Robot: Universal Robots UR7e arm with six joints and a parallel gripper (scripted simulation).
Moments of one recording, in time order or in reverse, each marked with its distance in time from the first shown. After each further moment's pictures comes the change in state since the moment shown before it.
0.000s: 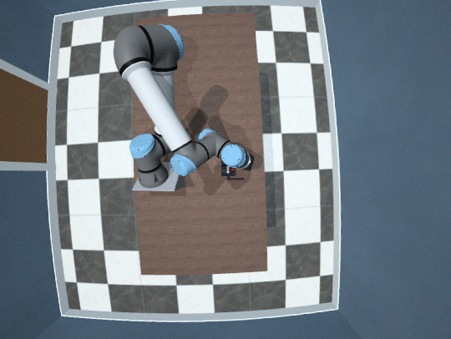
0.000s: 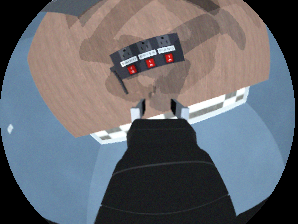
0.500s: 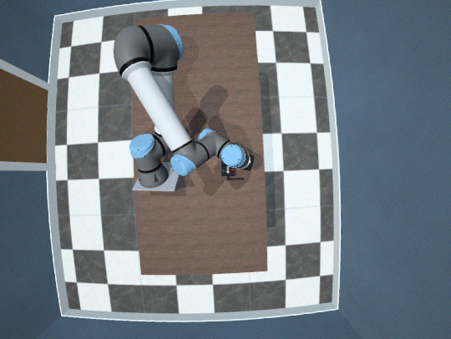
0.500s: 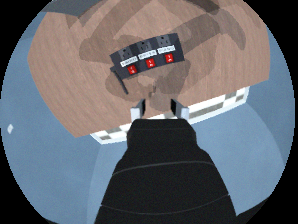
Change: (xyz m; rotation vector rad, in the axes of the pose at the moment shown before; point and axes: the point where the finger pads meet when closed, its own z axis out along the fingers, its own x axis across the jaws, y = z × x) arm 0.000 0.000 0.000 0.000 0.000 0.000
